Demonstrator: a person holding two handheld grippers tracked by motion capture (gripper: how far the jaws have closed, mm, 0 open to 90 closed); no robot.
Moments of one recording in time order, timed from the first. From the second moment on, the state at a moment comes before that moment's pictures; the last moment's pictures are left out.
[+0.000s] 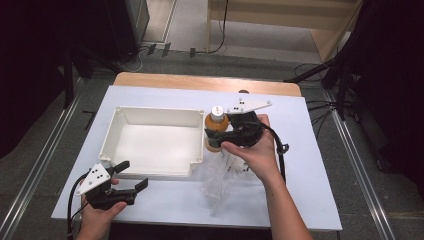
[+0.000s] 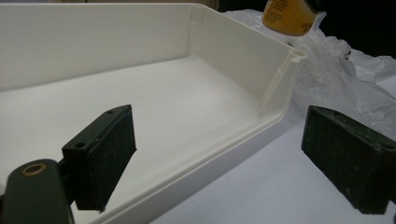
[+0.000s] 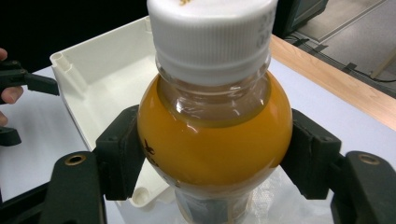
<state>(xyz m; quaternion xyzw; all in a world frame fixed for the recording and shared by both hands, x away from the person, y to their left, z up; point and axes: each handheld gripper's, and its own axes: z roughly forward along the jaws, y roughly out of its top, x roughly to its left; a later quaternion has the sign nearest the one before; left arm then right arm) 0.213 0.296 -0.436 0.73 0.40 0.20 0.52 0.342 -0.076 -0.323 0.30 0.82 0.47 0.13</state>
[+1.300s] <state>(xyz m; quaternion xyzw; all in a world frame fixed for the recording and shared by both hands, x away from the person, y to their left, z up) 0.215 0.303 -0.439 0.72 0.42 0.20 0.51 0.359 -0.035 -0.320 0.30 0.82 0.47 0.12</state>
